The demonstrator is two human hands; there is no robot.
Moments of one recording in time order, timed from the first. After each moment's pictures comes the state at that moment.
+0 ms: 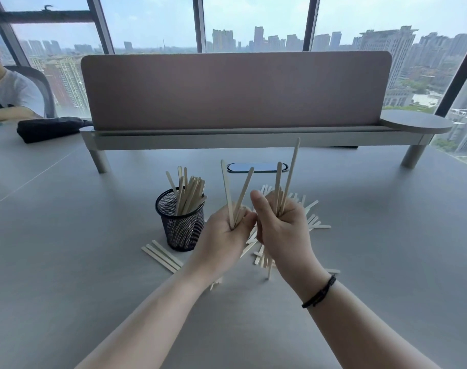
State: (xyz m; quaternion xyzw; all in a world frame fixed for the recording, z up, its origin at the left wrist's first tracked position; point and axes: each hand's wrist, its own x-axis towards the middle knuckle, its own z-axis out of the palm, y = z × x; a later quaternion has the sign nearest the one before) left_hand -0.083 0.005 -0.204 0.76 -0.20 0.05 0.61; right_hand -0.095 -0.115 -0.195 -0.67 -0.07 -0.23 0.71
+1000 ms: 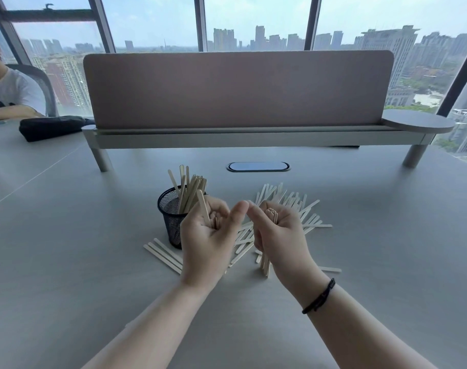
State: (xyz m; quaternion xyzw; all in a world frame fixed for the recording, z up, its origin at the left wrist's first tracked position) left_hand -0.096 0.010 -0.202 0.66 -0.15 0.29 0.68; right_hand -0.100 -0.112 -0.202 -0.67 -0.05 -0.16 0.72
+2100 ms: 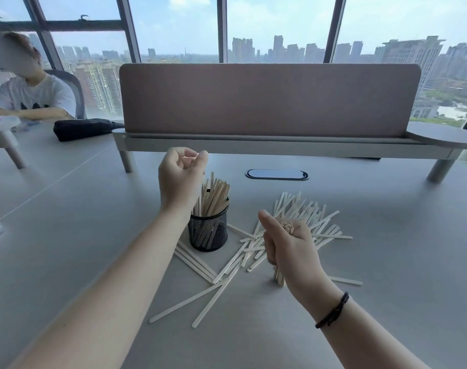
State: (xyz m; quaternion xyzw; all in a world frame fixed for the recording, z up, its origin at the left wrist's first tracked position) left_hand -0.011 0.078 -0.147 0.70 0.03 0.30 0.64; right_hand -0.107 -0.098 -0.201 -0.70 -0.08 -0.11 0.70
